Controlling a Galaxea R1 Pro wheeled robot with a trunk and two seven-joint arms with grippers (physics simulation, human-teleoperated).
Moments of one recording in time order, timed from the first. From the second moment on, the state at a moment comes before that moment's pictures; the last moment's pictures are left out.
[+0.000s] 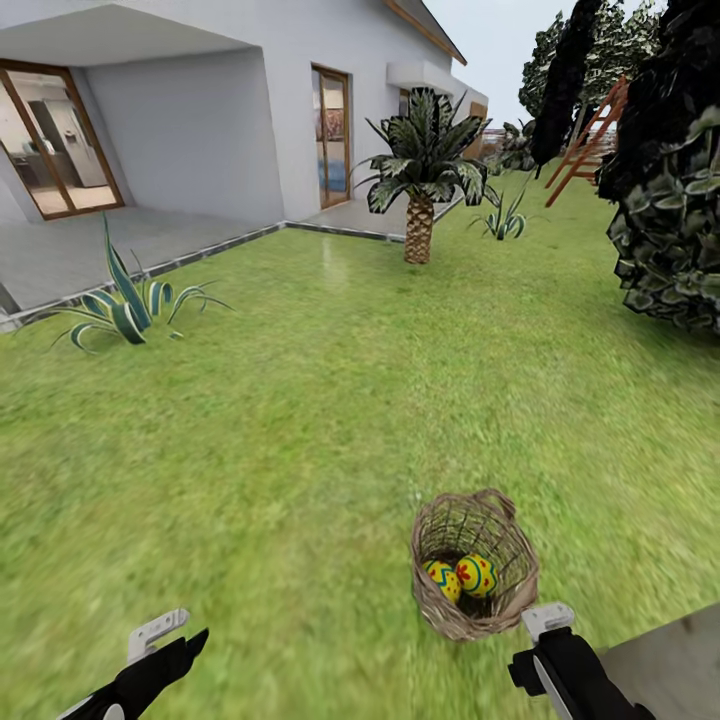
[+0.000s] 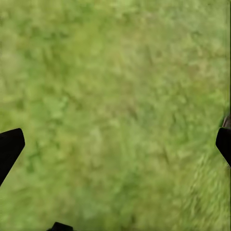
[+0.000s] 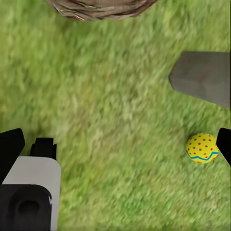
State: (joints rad) left arm -0.11 0.11 0.21 -1.06 0.39 0.37 -0.07; right arm -0.22 -0.15 0.14 -1.14 0.03 0.93 -0.11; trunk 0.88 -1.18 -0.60
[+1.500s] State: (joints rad) left arm -0.11 0.12 0.21 -1.07 0.38 0.38 -0.07; right arm -0.22 -0.16 0.14 -1.14 0.03 0.94 -0.11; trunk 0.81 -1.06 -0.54
